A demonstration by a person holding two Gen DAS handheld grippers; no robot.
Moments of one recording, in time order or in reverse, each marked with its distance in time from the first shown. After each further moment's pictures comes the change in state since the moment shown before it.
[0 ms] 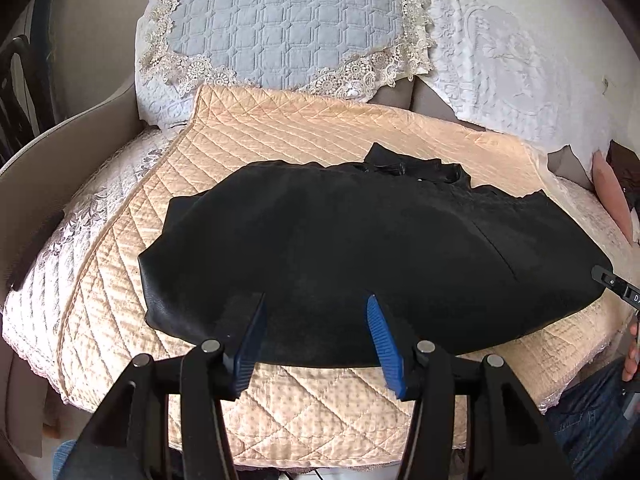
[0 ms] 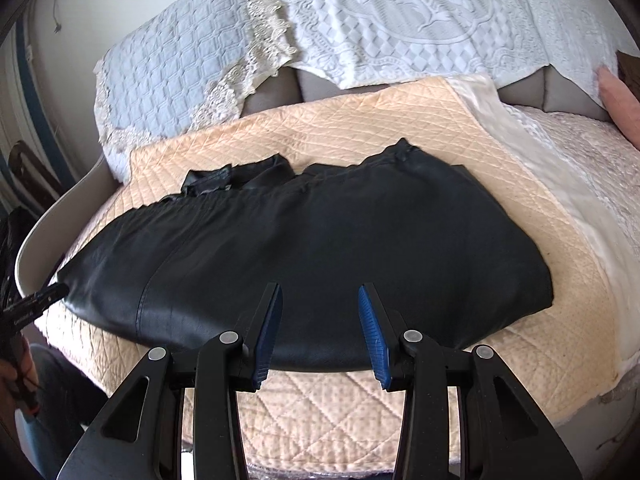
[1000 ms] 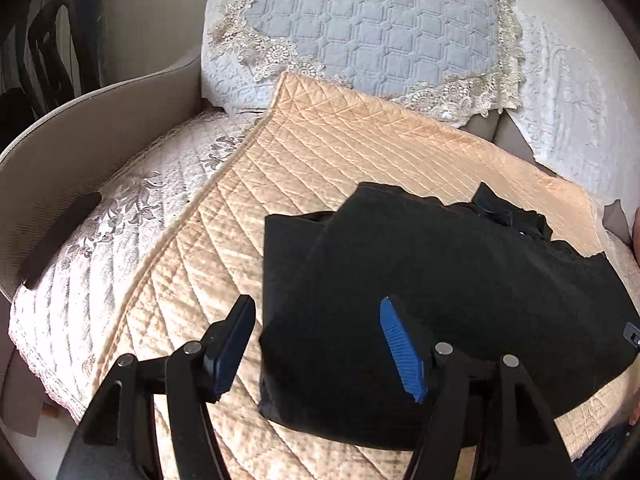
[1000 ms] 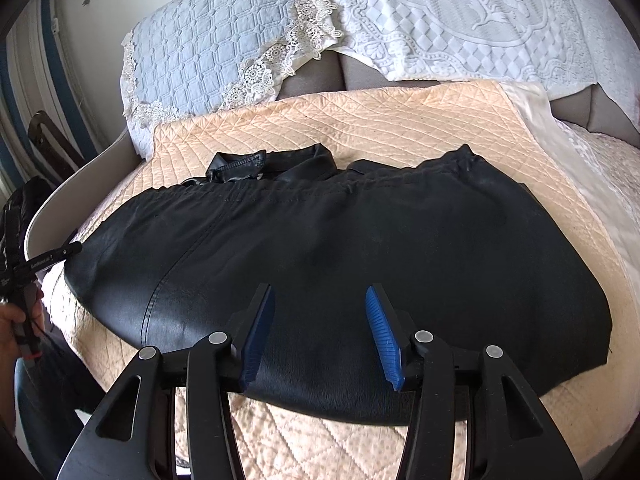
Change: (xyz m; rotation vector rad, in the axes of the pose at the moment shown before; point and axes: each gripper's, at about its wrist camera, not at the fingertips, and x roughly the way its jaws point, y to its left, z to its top) left arm 0.042 0.096 0.030 -0.168 -0.016 0.117; right arm 0.036 0.022 0.016 -0.099 0.036 0.083
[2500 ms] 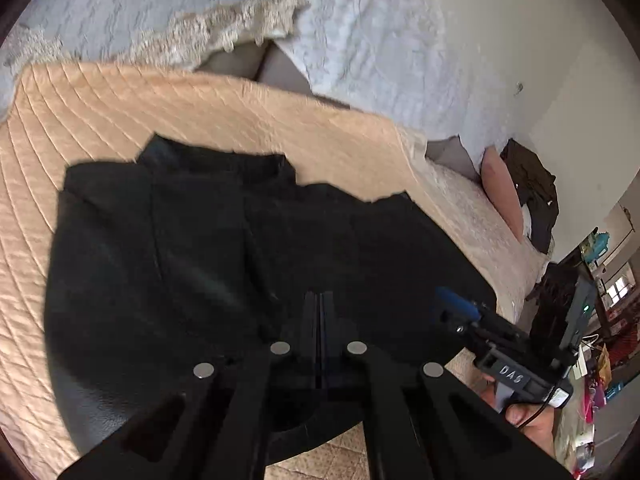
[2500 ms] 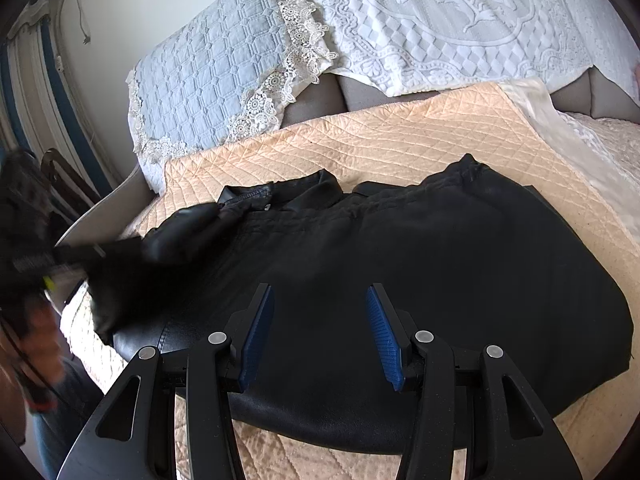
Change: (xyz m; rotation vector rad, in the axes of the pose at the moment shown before) left arm 0.014 -0.244 -0.015 0.176 0.239 -0.630; right arm 0.000 -0.015 0.002 0.082 -0.089 0.087
